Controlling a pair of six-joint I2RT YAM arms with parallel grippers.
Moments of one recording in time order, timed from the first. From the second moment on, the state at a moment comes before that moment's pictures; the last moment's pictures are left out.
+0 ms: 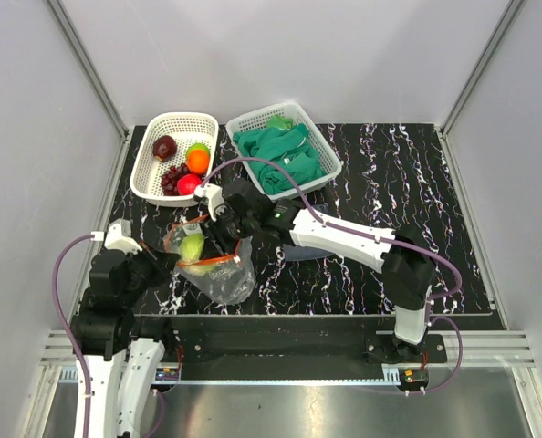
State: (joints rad) left arm -0.04 0.30 0.73 -0.90 0.17 -0.62; right arm 1.05 1.88 1.60 -0.32 -0.43 0.30
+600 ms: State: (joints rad) left arm -0.04 0.38 0.79 -0.93 0.24 -0.62; right arm 1.15 1.97 1.78 -0.39 -0.20 0.15
